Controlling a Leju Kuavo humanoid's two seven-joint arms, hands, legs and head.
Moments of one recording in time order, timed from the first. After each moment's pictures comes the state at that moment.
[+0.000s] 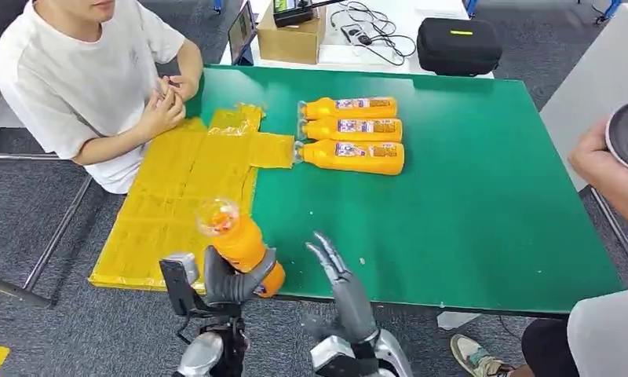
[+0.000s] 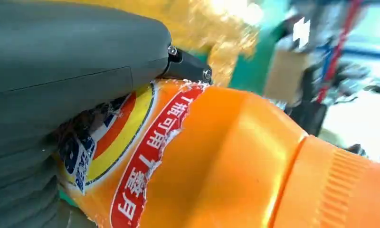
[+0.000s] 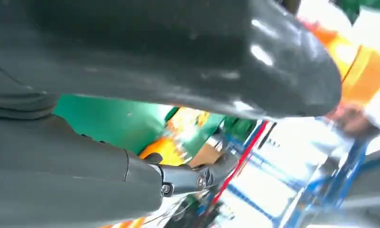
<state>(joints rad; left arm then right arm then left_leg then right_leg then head) -0.03 -0.22 -0.42 -1.38 0.27 0.43 -0.52 0.01 0.08 0.66 -1.35 0.37 -0.39 -0.56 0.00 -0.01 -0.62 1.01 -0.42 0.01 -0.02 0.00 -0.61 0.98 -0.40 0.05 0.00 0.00</state>
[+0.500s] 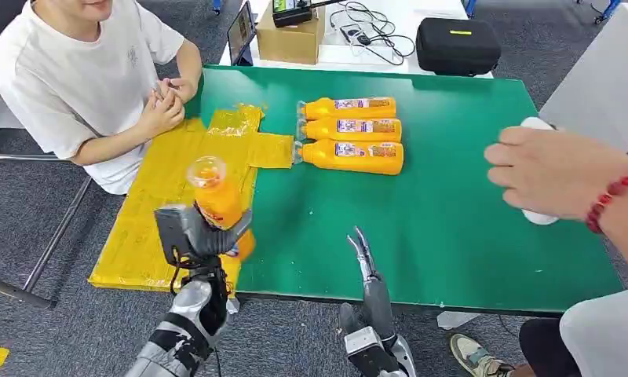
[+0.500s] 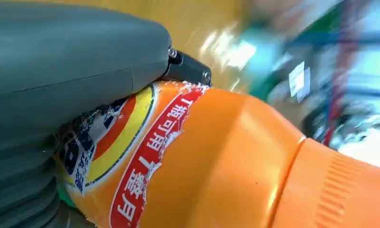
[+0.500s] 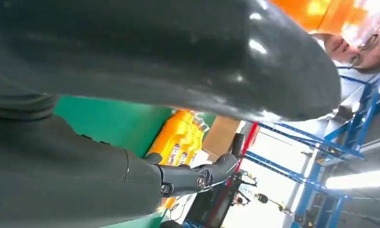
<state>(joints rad) -0.31 -0.17 -0.27 -1.07 0.13 0.51 -0.51 0.00 0.11 0.57 -1.27 0.21 -0.44 -0.69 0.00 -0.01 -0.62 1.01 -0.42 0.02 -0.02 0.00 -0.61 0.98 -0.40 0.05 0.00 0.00</state>
